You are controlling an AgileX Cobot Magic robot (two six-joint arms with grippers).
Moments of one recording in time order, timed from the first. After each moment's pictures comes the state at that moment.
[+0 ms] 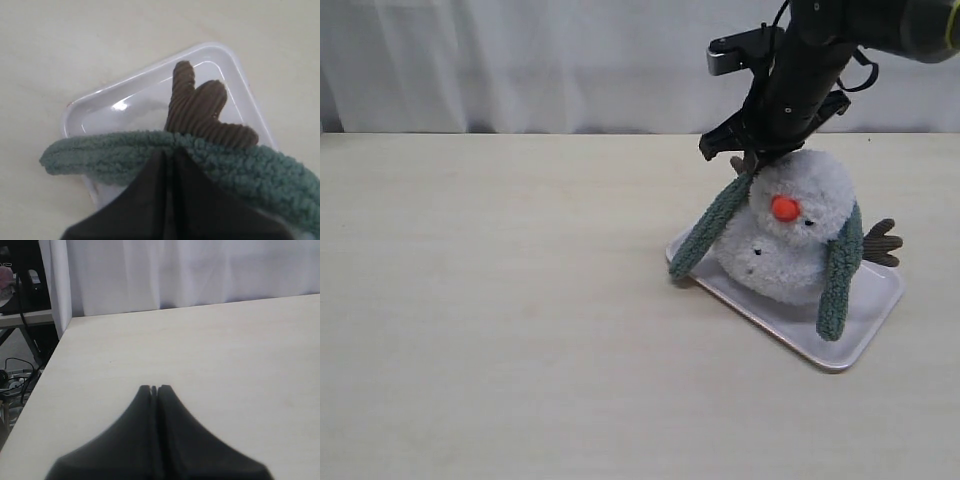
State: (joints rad) left arm -0.06 0.00 0.00 0.04 0.32 0.06; right arm 0.30 2.04 -1.76 -0.09 1.05 -0.03
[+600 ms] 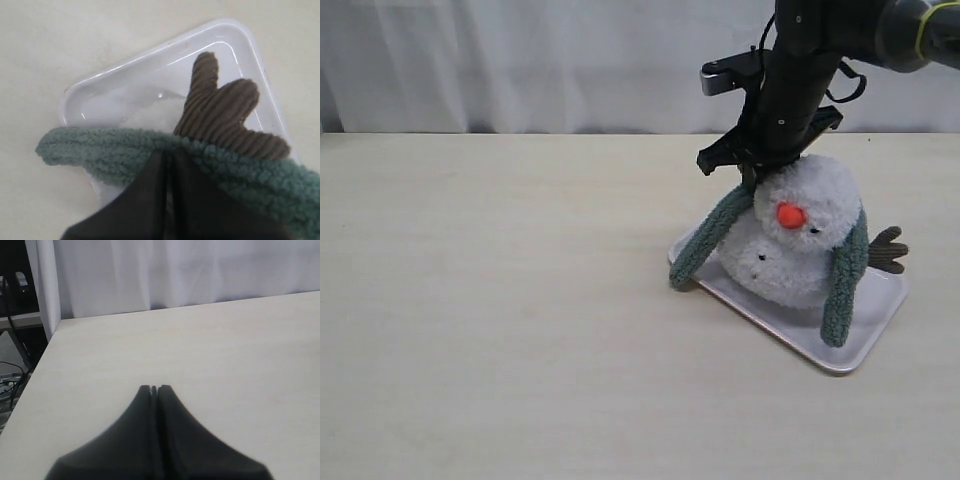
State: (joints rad) left arm -0.09 0.00 0.00 0.04 0.32 0.06; right arm 0.30 2.09 -1.81 -0.07 1.12 -0.06
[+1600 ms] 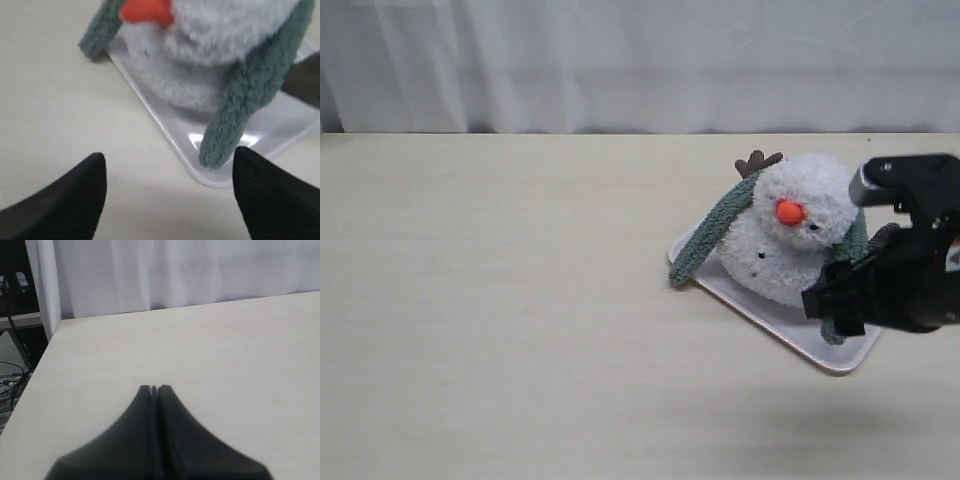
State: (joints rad) left arm -0.09 0.00 0.00 0.04 0.32 0.06; right arm 0.29 1.23 -0.64 0.02 0.46 0.11
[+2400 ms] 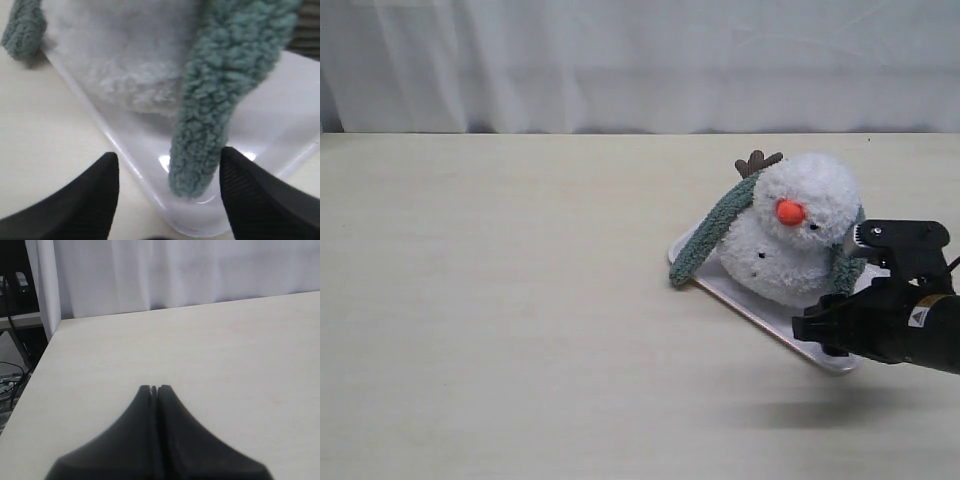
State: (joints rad) left arm -0.09 0.00 0.00 0.04 0.32 0.06; right arm 0.22 1.52 -0.42 0.06 -0.15 0.11
